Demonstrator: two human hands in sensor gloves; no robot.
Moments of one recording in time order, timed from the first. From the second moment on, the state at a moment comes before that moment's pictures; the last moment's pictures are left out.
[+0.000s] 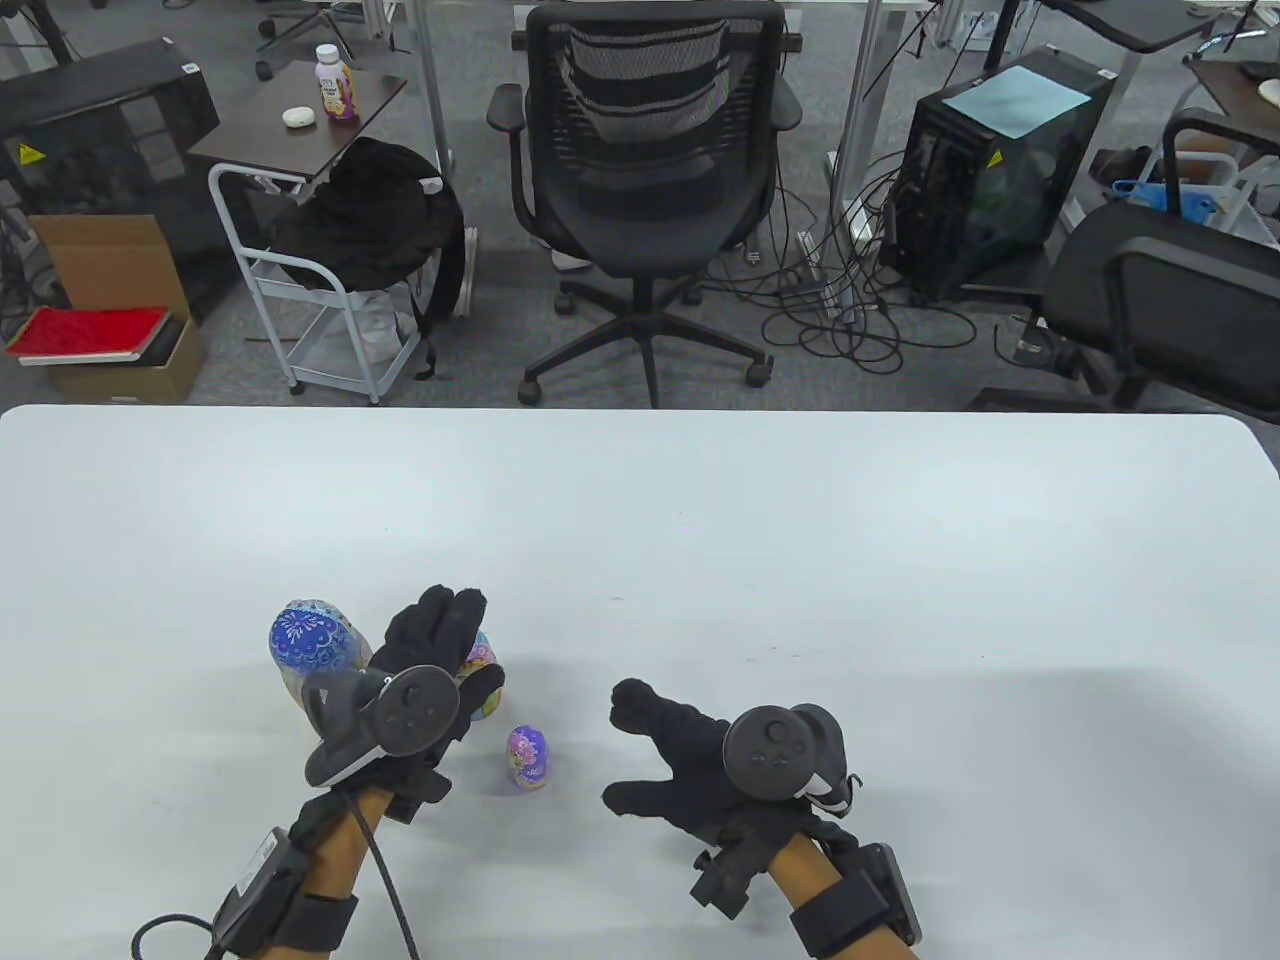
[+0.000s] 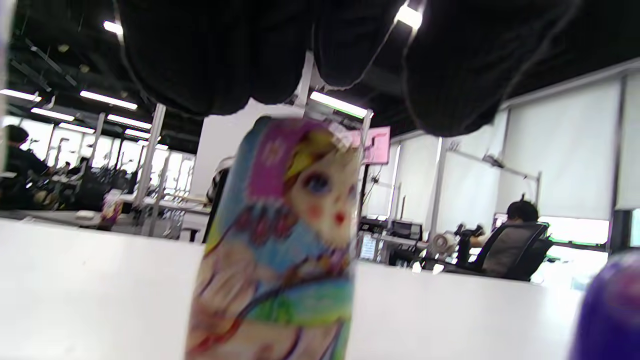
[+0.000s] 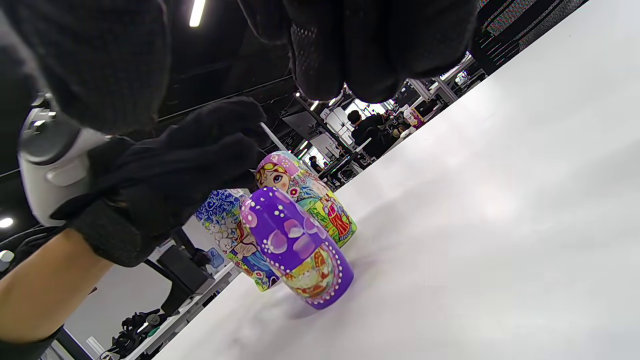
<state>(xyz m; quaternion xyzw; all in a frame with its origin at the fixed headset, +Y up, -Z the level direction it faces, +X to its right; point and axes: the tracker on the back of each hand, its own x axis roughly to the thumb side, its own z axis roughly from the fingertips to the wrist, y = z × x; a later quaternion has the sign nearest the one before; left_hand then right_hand) -0.221 -0.684 -0.329 0.18 -0.17 0.10 0.96 0.074 -0.730 -0.314 0.32 0.01 0.86 0.40</state>
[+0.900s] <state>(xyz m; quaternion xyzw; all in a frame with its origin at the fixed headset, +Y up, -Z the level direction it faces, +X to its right) -0.144 -0.729 -0.310 0.02 -0.27 -0.02 0.96 0.075 -0.731 -0.313 0.32 0.00 0.87 0.38</state>
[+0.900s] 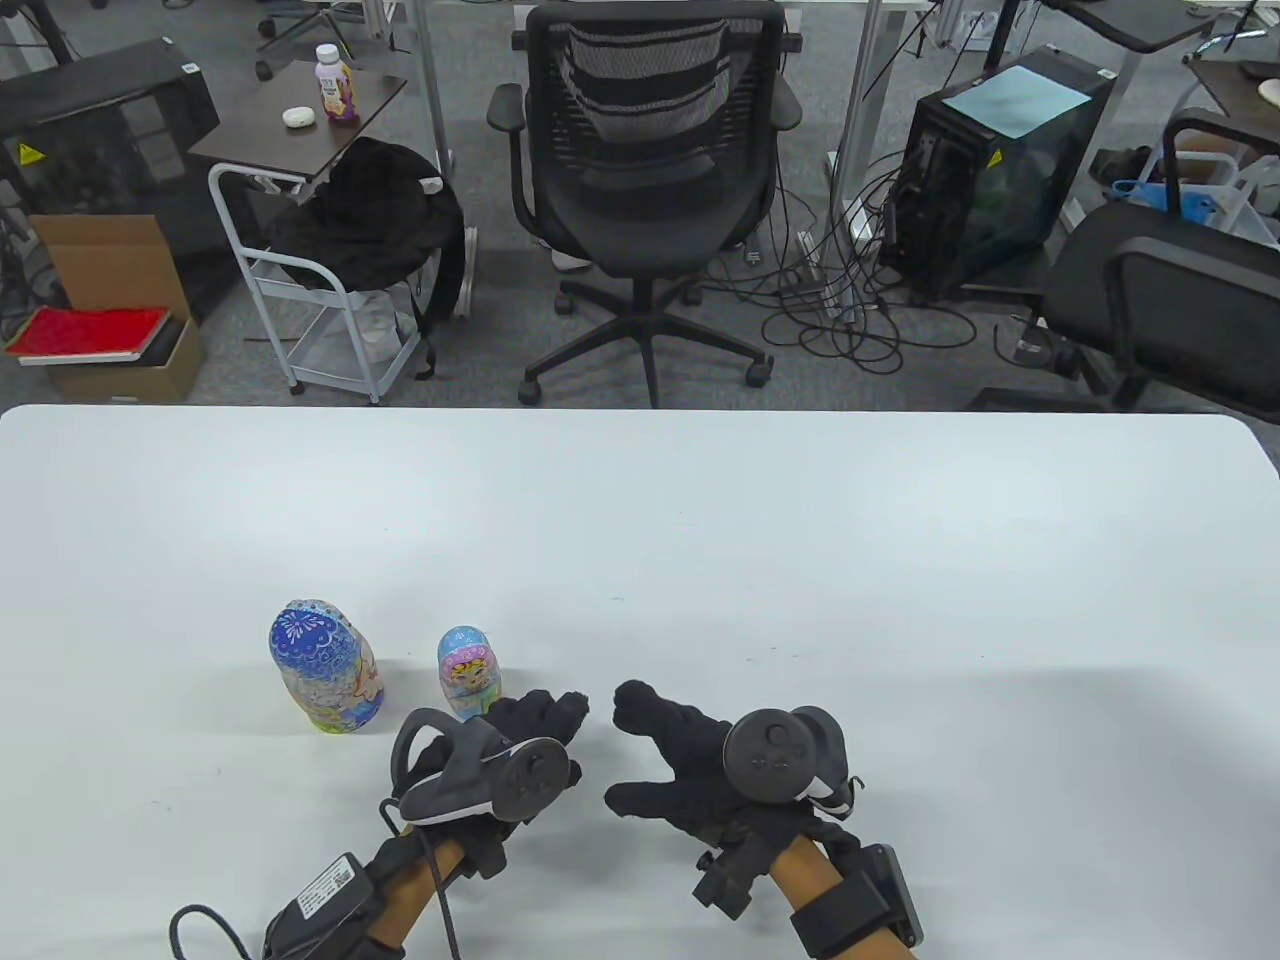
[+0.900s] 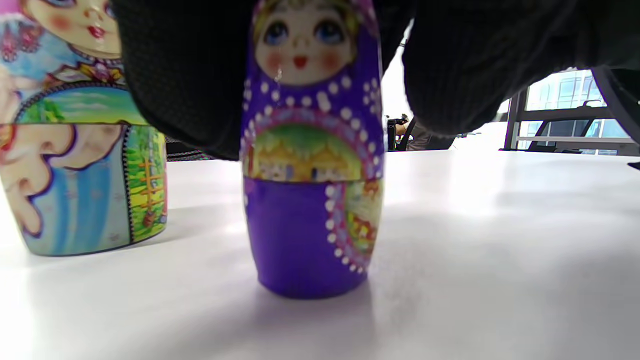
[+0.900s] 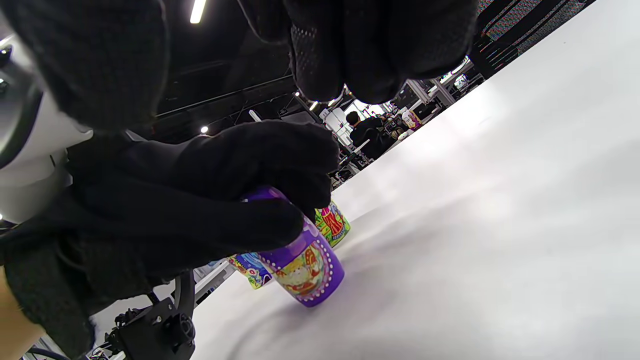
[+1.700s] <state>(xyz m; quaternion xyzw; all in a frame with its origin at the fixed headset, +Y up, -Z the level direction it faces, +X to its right) -0.145 -0.681 -0.289 0.10 -0.30 0.15 0.94 0.060 -0.741 -0.311 0.33 0.03 0.88 0.34</state>
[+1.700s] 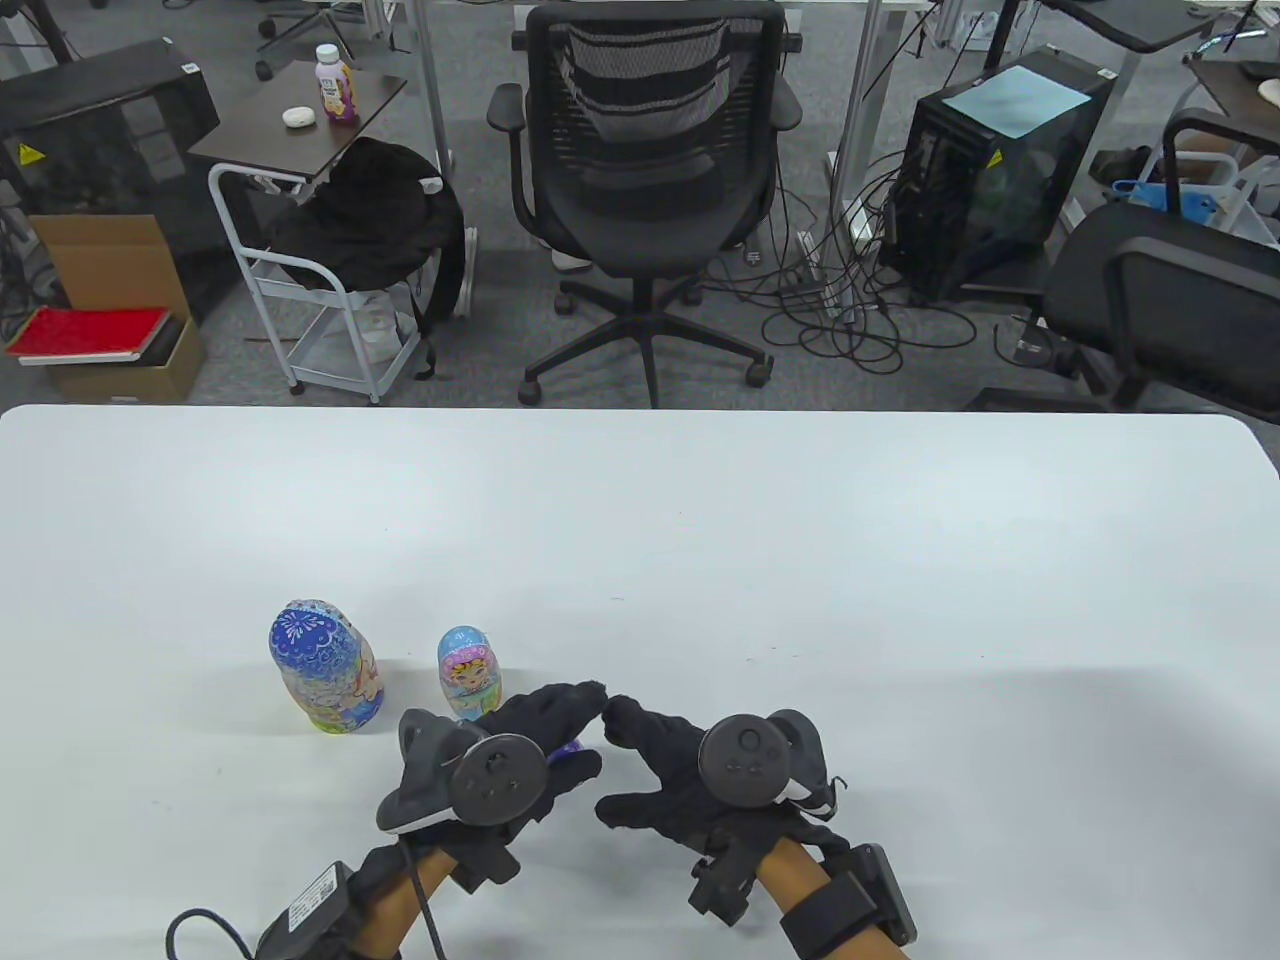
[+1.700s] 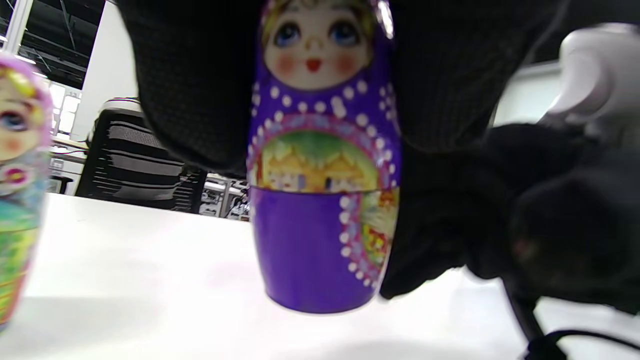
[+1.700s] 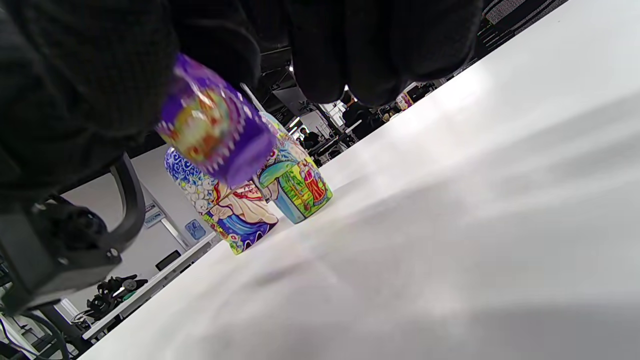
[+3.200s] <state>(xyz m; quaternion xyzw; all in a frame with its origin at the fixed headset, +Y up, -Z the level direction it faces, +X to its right) -0.143 -0.660 -0.264 0.11 -0.38 0.18 0.90 0.046 -0.743 -0.307 0.36 0.09 0.82 0.43</state>
